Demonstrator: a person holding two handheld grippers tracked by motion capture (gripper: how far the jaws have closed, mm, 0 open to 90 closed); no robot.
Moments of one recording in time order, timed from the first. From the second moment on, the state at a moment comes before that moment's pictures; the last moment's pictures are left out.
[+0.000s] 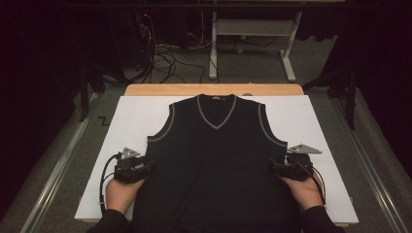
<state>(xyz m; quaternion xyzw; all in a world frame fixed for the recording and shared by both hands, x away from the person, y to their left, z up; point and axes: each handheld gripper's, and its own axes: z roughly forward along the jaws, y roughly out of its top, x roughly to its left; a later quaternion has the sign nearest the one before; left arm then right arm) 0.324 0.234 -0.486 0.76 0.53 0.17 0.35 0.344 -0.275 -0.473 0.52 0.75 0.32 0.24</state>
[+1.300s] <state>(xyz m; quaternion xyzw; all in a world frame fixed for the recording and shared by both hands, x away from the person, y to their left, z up) 0.323 0.251 -0.457 0.72 0.49 0.20 0.44 0.341 -0.279 -0.448 0.47 0.74 0.40 0.28</state>
